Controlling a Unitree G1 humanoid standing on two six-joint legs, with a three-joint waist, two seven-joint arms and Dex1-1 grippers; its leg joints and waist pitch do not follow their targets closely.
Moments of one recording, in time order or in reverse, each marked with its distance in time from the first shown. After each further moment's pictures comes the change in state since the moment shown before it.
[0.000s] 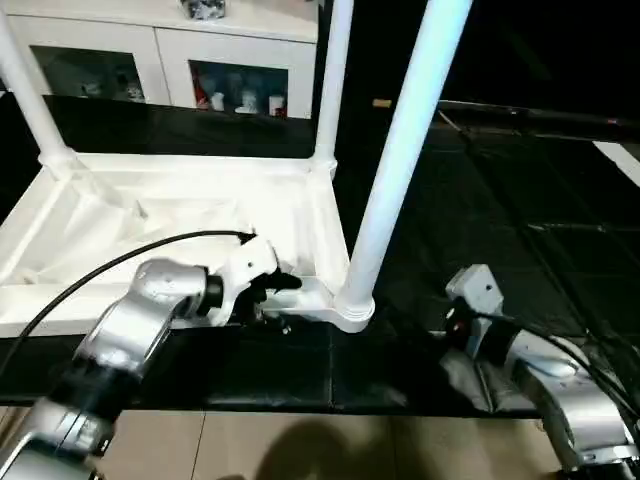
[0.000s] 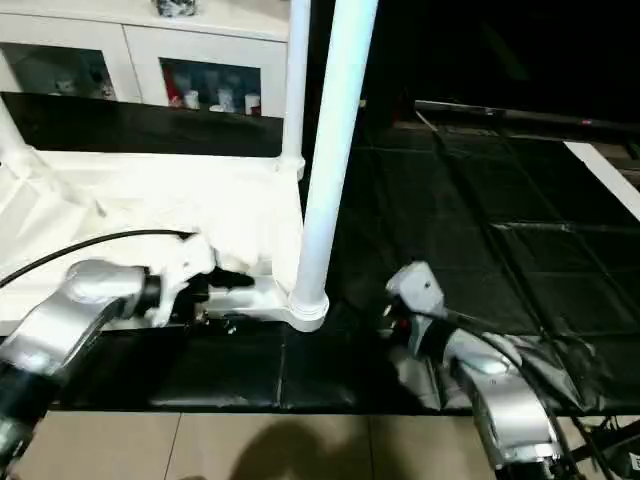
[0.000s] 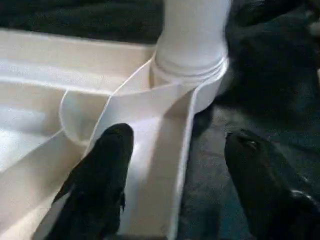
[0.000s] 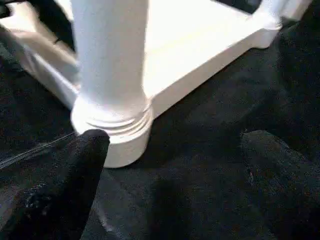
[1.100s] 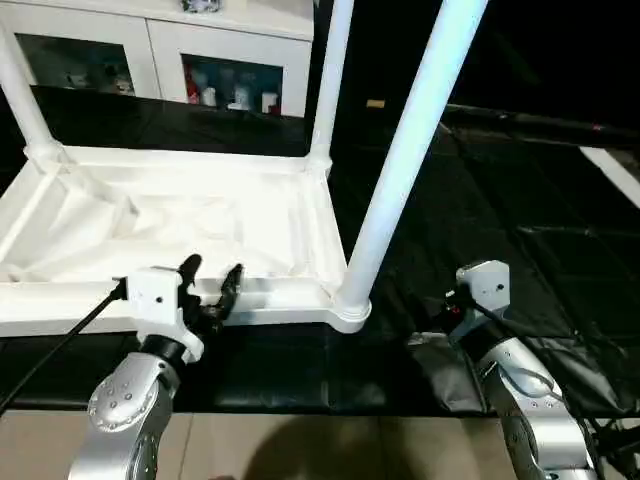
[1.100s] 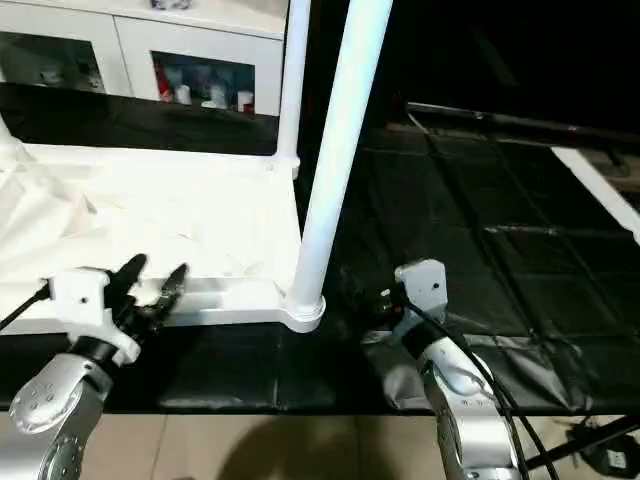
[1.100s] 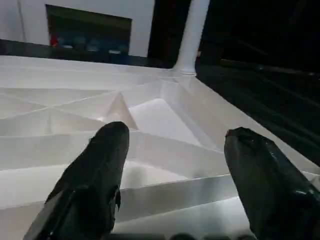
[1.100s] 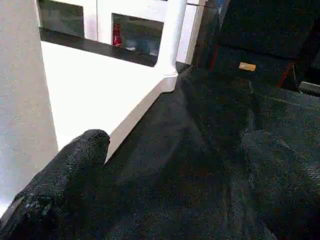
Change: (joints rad) left arm 0.630 -0.379 0.420 -0.632 -0.102 -0.046 0.815; right arm 0.043 0.232 -0.088 -0.038 -0.036 -0.143 -0.341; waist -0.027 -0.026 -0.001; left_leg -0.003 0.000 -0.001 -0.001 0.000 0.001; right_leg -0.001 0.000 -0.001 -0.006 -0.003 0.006
